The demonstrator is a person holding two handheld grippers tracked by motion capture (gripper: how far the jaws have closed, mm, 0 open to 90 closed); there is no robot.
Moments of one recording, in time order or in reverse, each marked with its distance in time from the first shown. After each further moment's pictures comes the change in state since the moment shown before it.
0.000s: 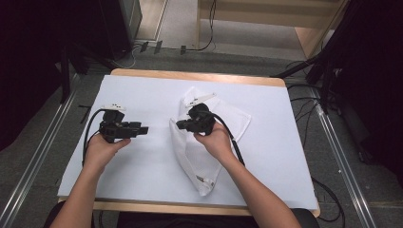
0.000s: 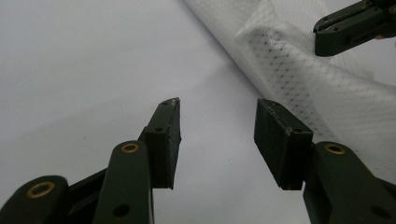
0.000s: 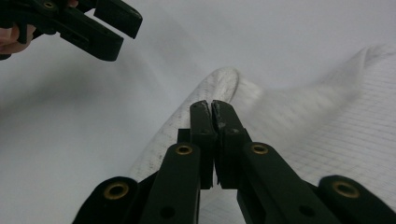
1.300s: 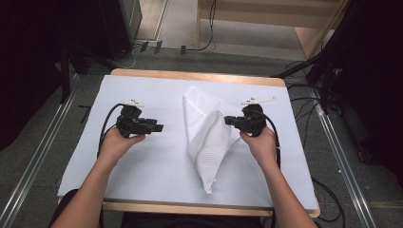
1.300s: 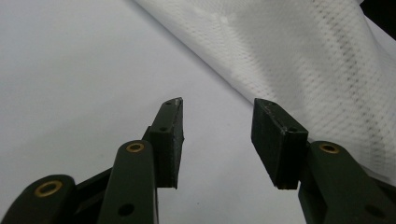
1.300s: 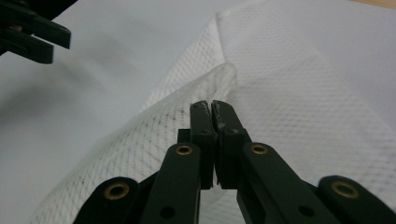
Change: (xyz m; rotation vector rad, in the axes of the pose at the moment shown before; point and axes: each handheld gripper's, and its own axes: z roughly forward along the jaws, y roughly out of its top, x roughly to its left) left arm -0.022 0.025 0.033 0.036 -0.083 0.088; right arm -0.063 -0.062 -0.111 -0.112 -0.187 0.195
